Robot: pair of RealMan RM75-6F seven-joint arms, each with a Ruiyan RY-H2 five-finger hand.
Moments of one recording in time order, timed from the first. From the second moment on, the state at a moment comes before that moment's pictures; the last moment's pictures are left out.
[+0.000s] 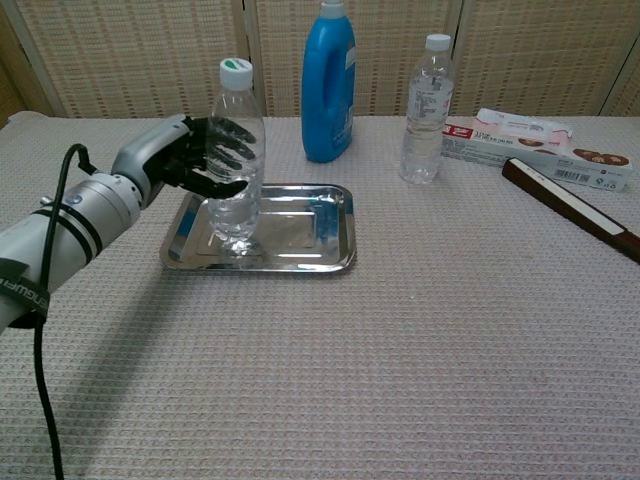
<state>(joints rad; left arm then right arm) -0.73 -1.87 -0.35 -1.05 1.26 1.01 -0.54 0.12 -1.08 -0.07 -1.68 -1.49 1.22 -0.15</state>
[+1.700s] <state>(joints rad) -0.70 -1.70 -0.26 -1.18 1.30 0.91 -0.61 0.11 -1.08 -0.09 -1.70 -1.52 1.25 -0.18</state>
